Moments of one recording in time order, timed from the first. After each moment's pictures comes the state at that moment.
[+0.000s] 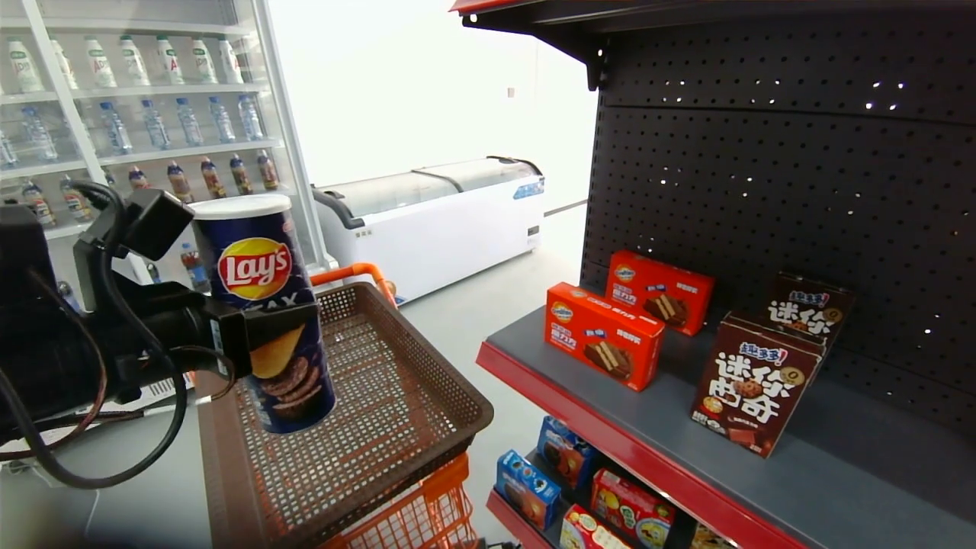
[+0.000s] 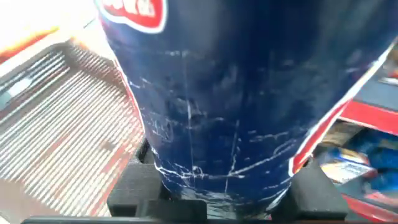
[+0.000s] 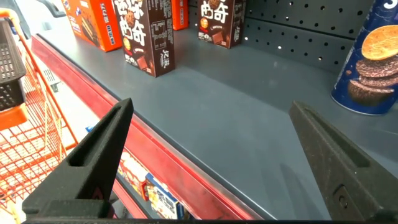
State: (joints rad) left arm -0.12 1.39 -0.70 -0.43 -0.40 0.01; right arm 0.00 0.00 0.00 0.00 -0.03 0.00
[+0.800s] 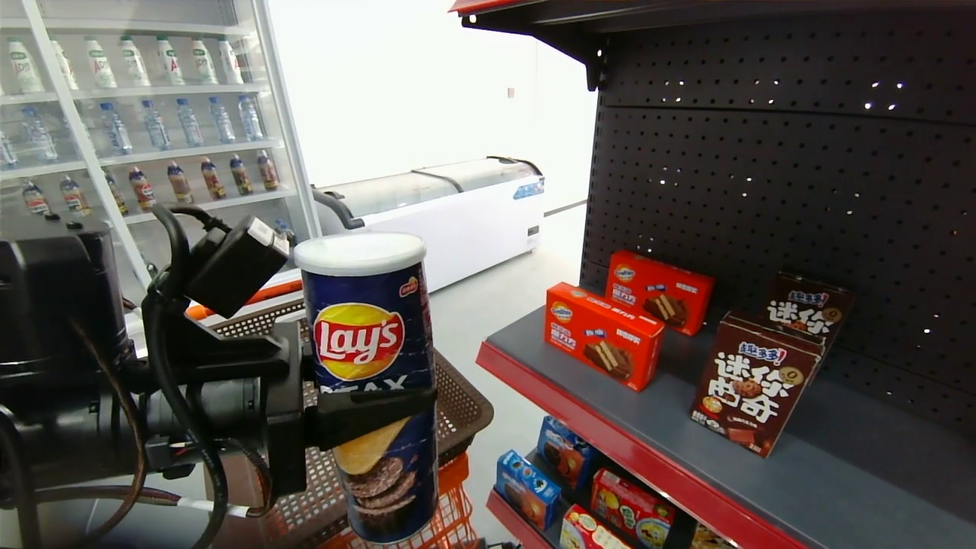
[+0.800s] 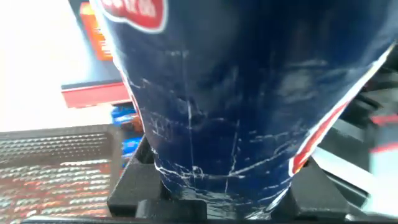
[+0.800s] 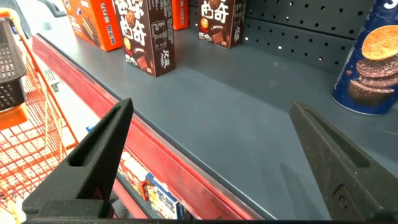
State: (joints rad) left arm -0.44 1.37 -0.69 -0.41 -0.64 0.01; right arm 0.00 0.00 0.00 0.00 -0.03 0.00
